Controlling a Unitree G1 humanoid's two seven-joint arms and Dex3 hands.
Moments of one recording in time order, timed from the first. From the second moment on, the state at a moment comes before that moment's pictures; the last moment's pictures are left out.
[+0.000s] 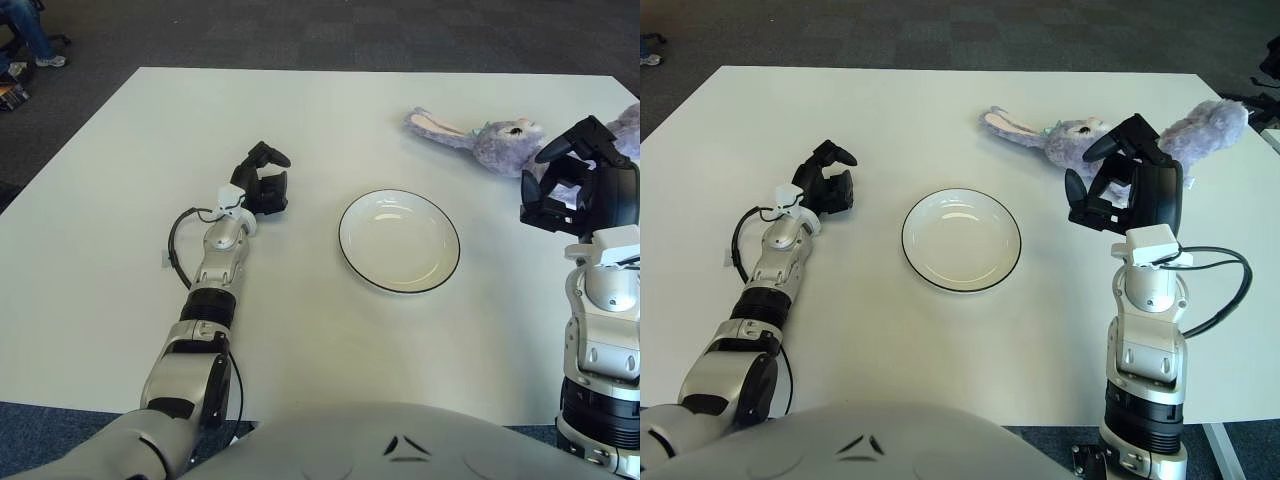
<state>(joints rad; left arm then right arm) -0.39 0.11 0.07 0.59 -0.05 -0.36 -0.14 0.04 -0.25 -0.29 -0.53 -0.22 0.06 -0.08</state>
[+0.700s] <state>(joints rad) -0.40 0.10 0.07 0.62 -0.05 -0.37 -0.14 0.05 -0.45 -0.32 -0.48 -0.54 0.05 -0.08</state>
